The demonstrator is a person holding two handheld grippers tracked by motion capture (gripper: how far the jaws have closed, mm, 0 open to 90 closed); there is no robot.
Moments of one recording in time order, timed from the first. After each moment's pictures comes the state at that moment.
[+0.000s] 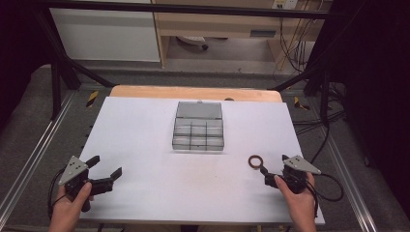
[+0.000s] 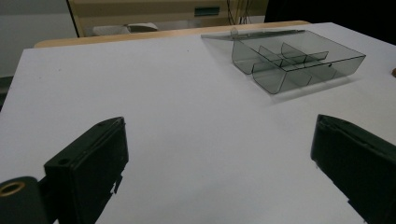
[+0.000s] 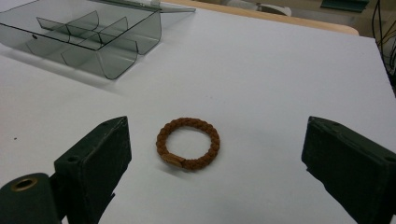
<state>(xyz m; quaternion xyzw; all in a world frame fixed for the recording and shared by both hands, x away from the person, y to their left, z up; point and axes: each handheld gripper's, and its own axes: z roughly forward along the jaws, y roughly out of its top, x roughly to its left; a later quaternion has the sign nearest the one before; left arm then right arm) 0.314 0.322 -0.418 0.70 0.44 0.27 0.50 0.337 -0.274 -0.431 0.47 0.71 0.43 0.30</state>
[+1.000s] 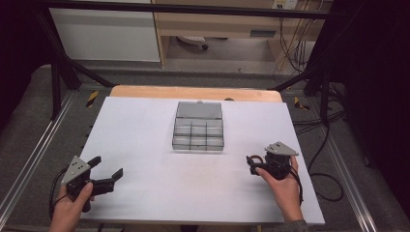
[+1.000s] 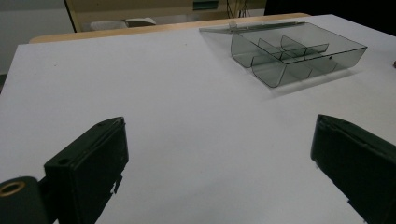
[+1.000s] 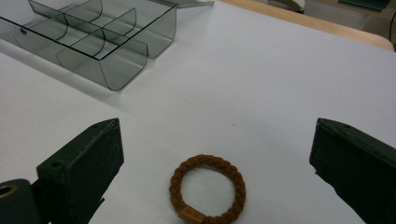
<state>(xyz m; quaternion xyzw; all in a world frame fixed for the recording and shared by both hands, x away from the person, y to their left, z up) 0.314 0.321 -0.420 0.71 0.44 0.26 0.49 0.379 -0.236 -0.425 0.45 0.75 0.39 0.29</state>
